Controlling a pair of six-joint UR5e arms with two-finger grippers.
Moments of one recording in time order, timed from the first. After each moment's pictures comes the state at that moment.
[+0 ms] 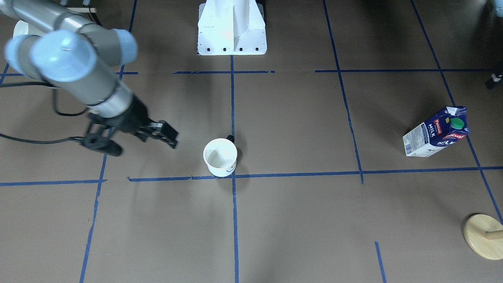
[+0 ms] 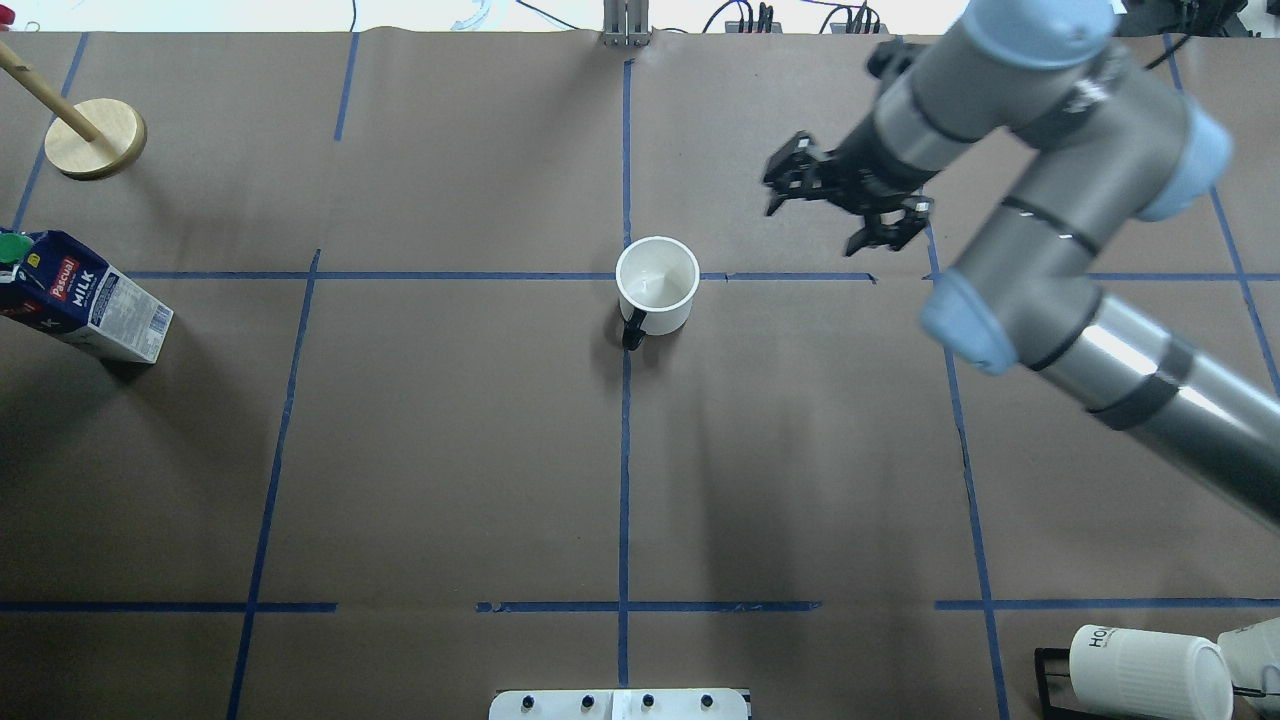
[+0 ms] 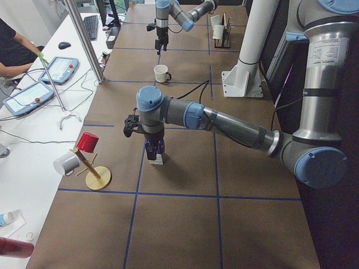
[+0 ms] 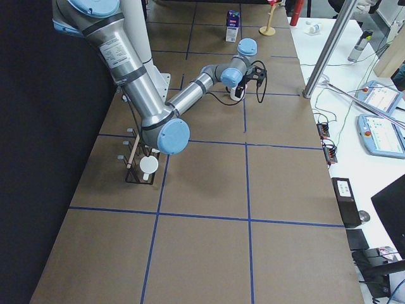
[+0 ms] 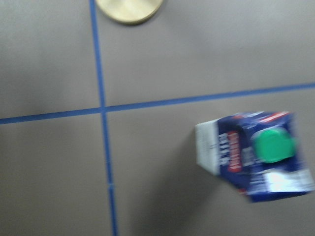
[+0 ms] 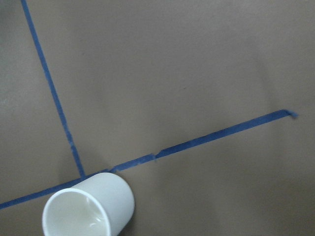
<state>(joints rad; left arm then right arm) -1.41 -1.59 -1.97 -1.42 -2.40 -0.25 0.90 -1.07 1.69 -1.33 2.25 1.37</state>
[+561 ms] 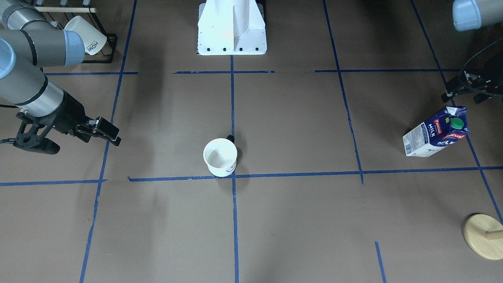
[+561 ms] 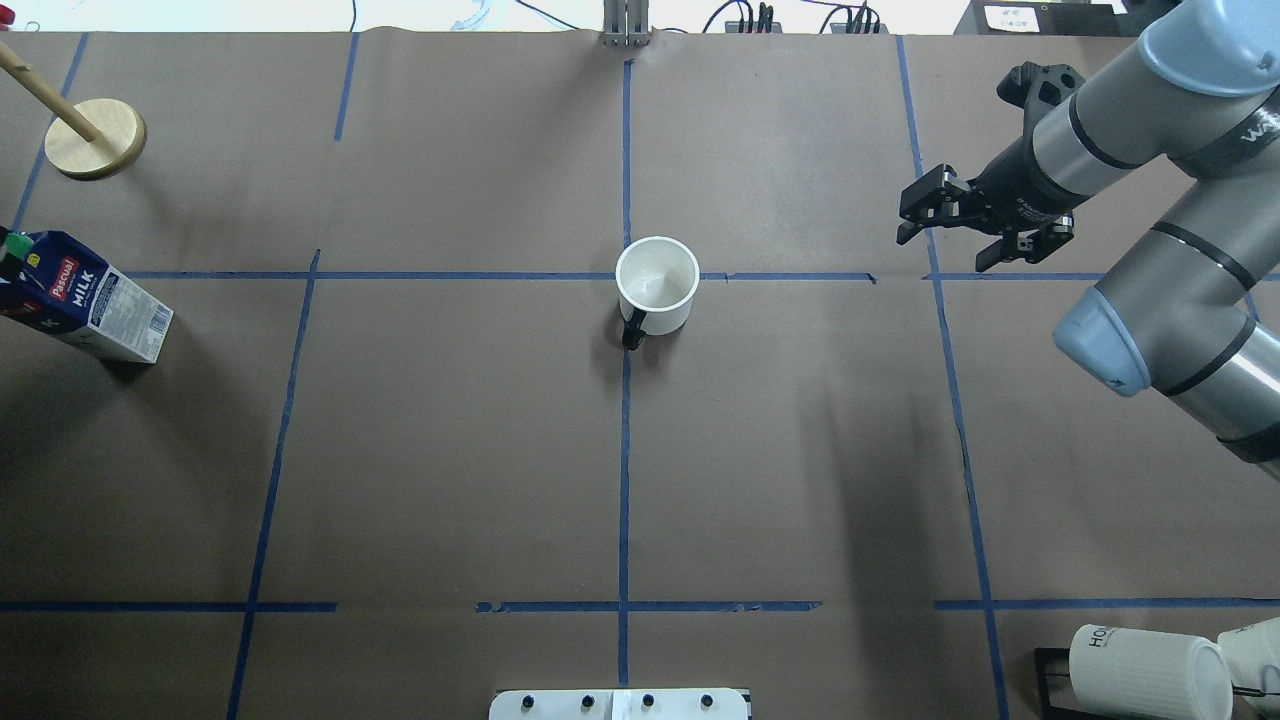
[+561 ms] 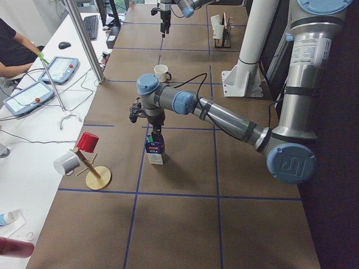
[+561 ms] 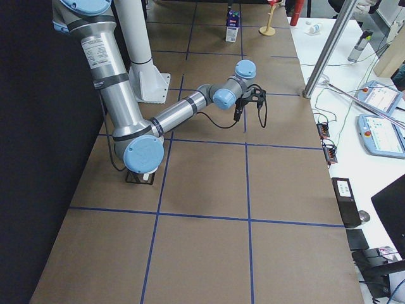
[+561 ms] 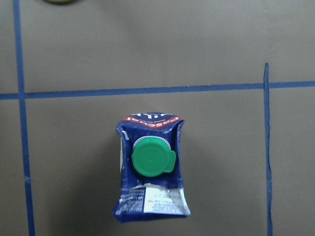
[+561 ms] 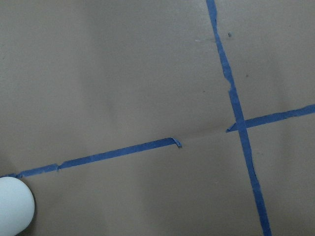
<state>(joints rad) -1.26 -1.66 -1.89 -1.43 -2.35 -0.36 0.96 -1.24 1.74 -1.32 2.27 1.17</state>
